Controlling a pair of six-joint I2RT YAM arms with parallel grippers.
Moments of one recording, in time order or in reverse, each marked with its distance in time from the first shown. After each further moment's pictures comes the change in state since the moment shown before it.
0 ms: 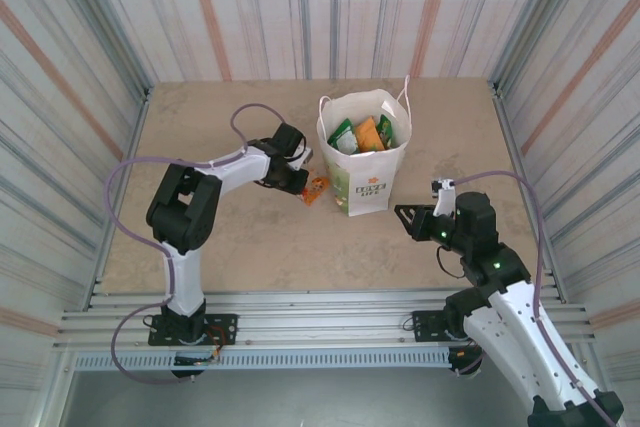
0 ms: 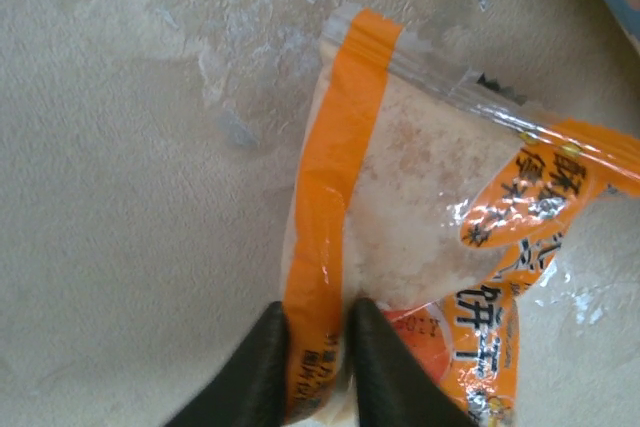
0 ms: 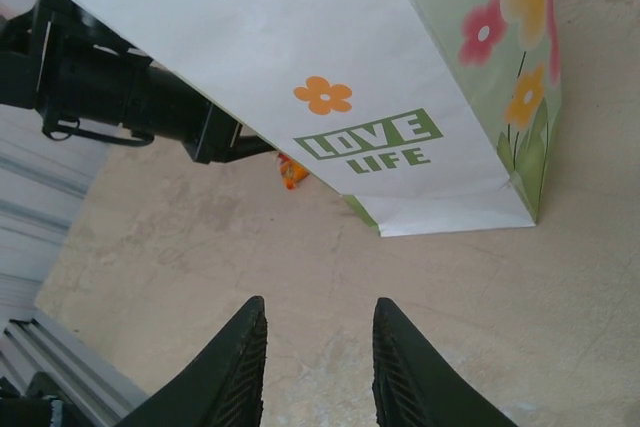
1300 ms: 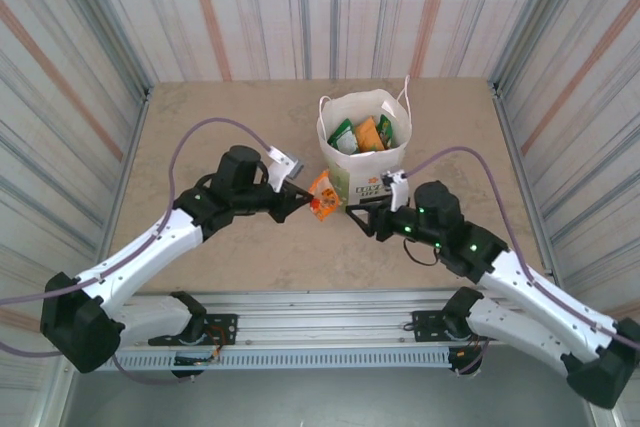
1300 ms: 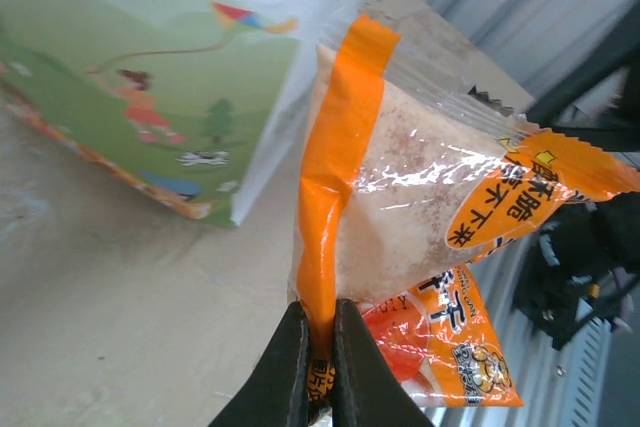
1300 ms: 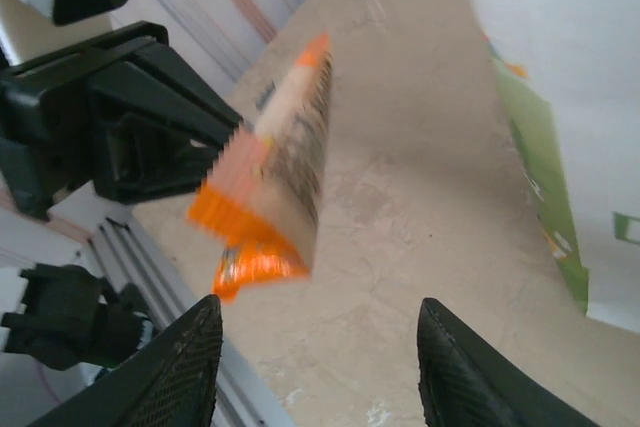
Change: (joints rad) left arm -0.132 -0.829 -0.436 0.201 0.375 -0.047; right arm 0.467 0.277 0.169 0.217 0.169 -0.022
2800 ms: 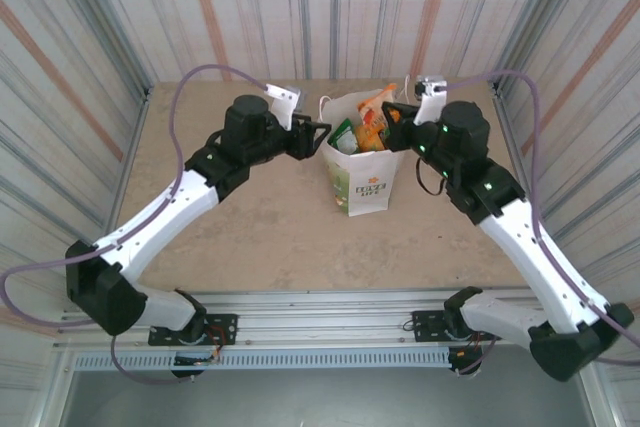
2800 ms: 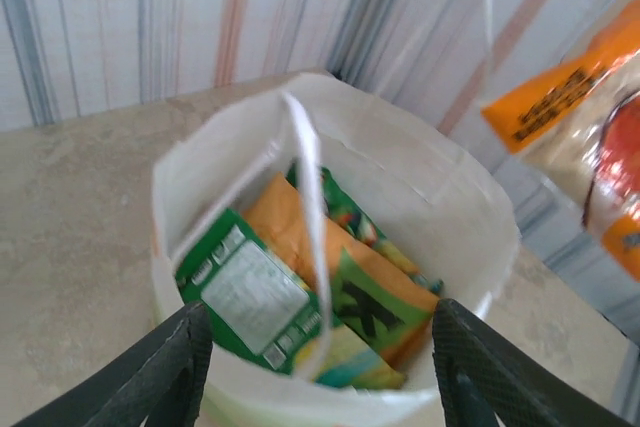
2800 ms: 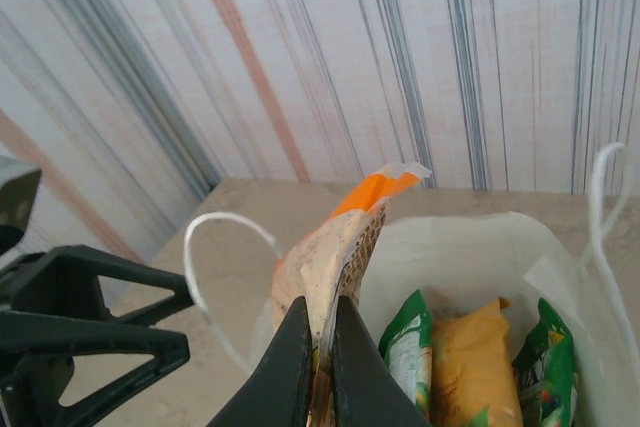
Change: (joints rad) left arm 0.038 0.243 0.388 0.146 -0.262 -0.124; right arm -0.283 0.300 0.556 -0.061 0.166 -0.153
